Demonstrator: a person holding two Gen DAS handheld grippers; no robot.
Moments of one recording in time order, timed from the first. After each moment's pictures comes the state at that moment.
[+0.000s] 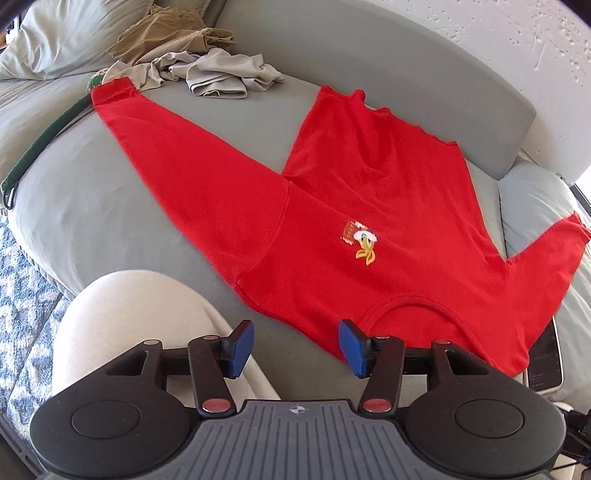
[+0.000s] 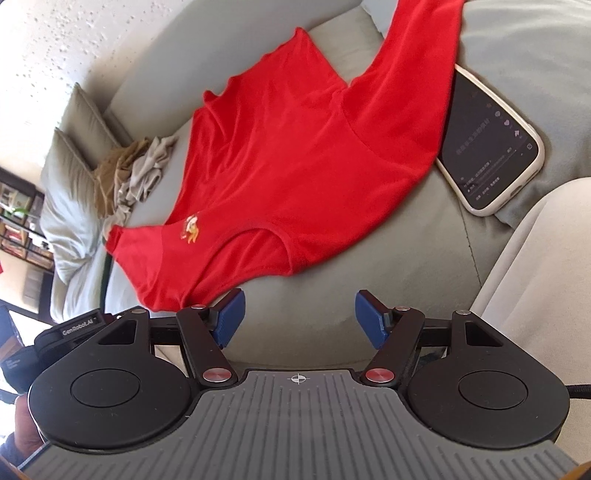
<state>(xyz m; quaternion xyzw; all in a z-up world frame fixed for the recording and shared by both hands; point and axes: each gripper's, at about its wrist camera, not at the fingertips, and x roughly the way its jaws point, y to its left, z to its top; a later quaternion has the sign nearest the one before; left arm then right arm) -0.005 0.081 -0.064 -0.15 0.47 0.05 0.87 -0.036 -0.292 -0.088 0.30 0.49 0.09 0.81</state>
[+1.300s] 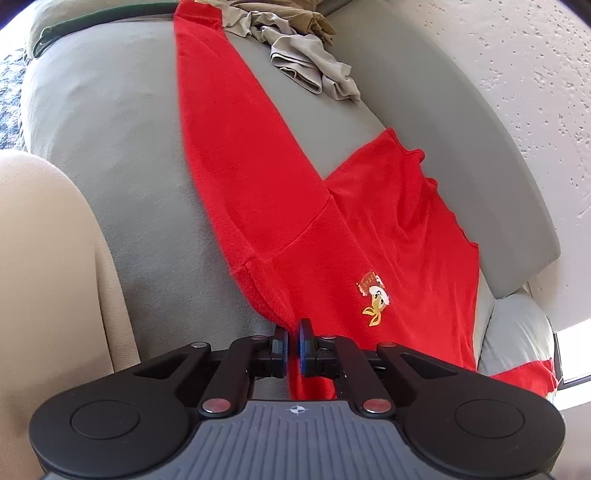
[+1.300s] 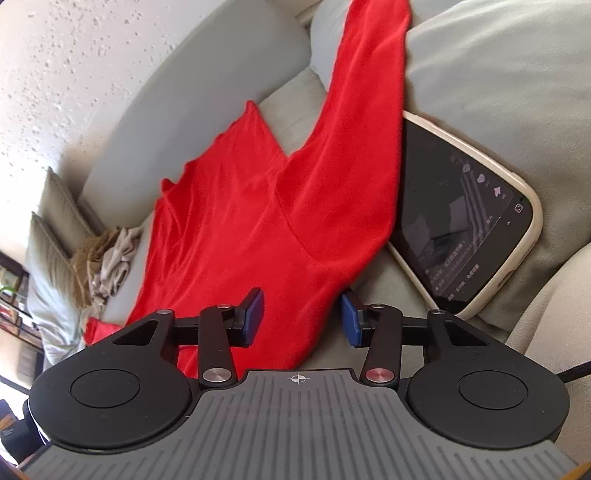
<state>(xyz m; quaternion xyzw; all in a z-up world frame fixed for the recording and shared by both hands) 0.004 0.096 -0.114 -0.37 0.41 0.11 0.83 0.014 -0.324 -0.143 0.35 0.39 0.02 0.85</state>
